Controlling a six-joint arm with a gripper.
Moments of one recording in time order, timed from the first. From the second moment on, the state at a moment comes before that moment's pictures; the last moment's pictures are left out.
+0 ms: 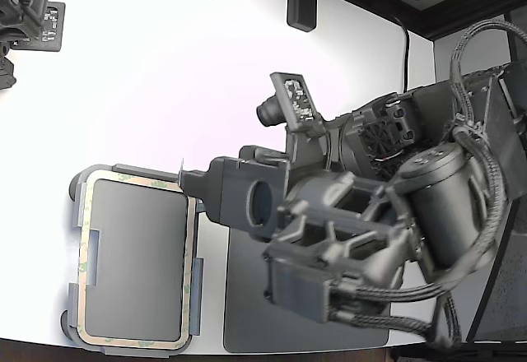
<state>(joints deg) 32.3 95.8 84.7 83.2 31.5 101.7</state>
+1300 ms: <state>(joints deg) 8.8 168.0 149.8 56.5 10.7 5.0</state>
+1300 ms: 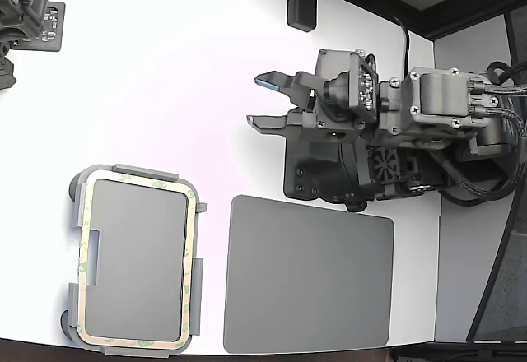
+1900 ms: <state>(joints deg) 8.8 165.3 150.0 55.7 12.0 6.4</state>
